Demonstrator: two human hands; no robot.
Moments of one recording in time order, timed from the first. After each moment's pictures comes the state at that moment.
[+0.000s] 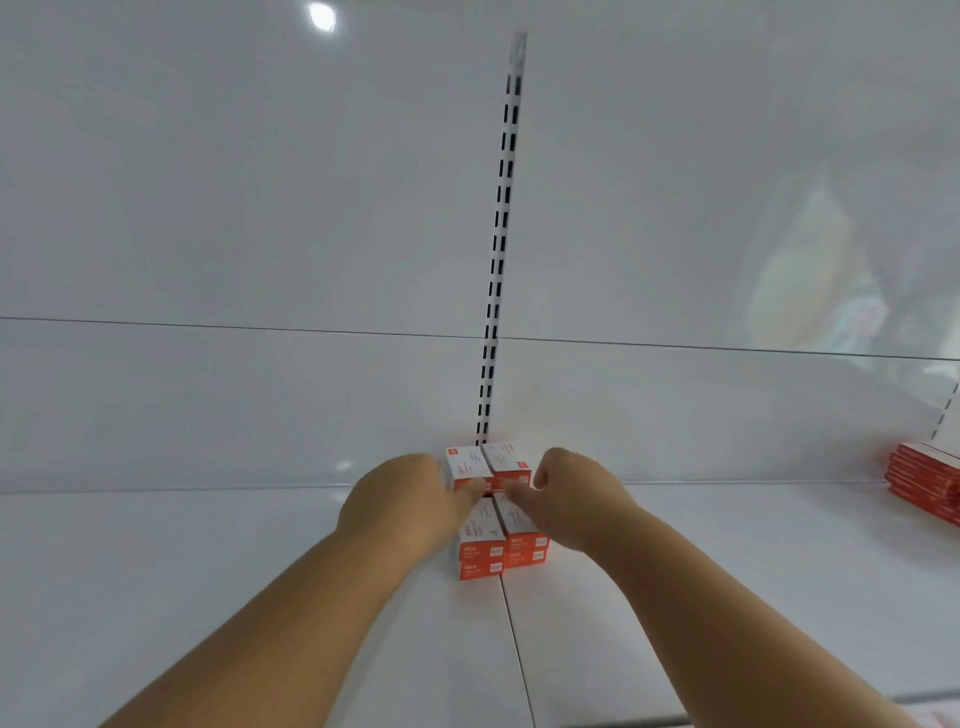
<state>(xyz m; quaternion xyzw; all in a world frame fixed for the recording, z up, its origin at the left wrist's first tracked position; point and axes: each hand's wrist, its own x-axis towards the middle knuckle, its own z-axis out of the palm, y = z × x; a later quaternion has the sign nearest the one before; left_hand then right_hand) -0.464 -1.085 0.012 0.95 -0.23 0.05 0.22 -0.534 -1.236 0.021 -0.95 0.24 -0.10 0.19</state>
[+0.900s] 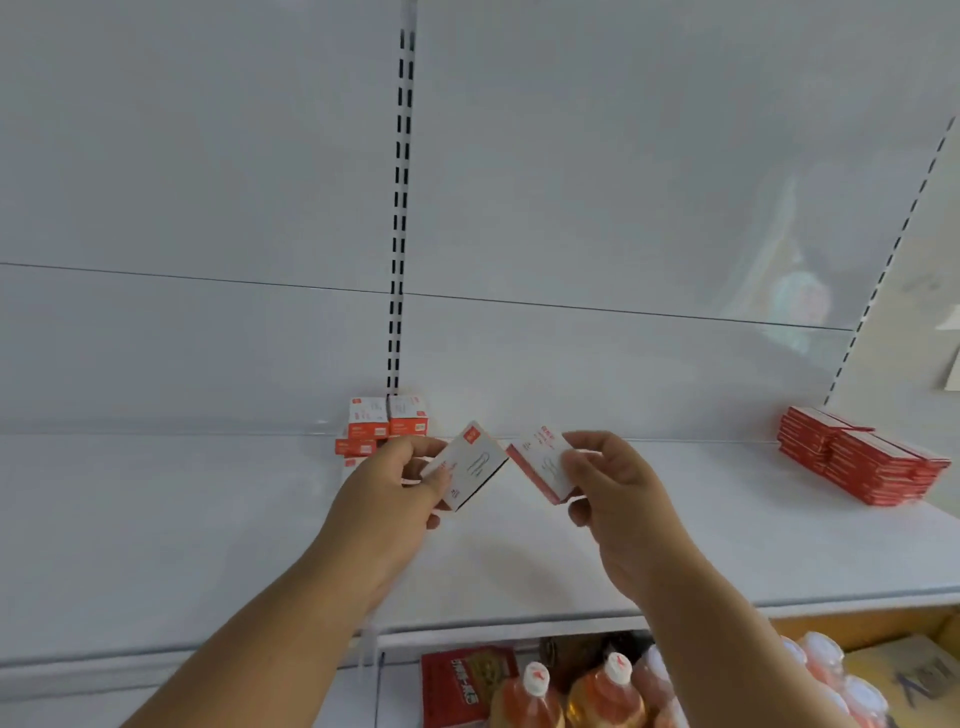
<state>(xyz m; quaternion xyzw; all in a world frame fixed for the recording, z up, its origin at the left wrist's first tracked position) -0.575 -1.135 -0.018 0.74 -0.22 -0.05 0.63 -0.665 -1.315 -0.014 -0.68 0.17 -0.29 0.66</state>
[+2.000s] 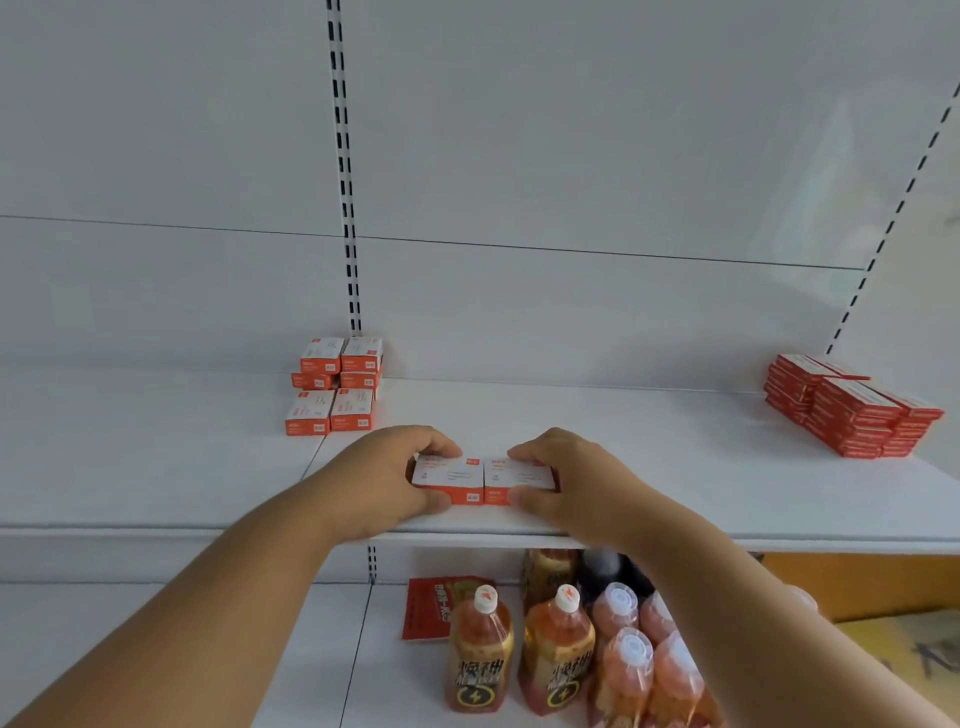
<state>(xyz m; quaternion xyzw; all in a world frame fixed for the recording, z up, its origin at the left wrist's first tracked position) -0.621 -1.182 -0.030 0.88 -0.31 -0.10 0.35 -0.717 -1.392 -0.030 -0.98 0.02 -0.09 0.19</state>
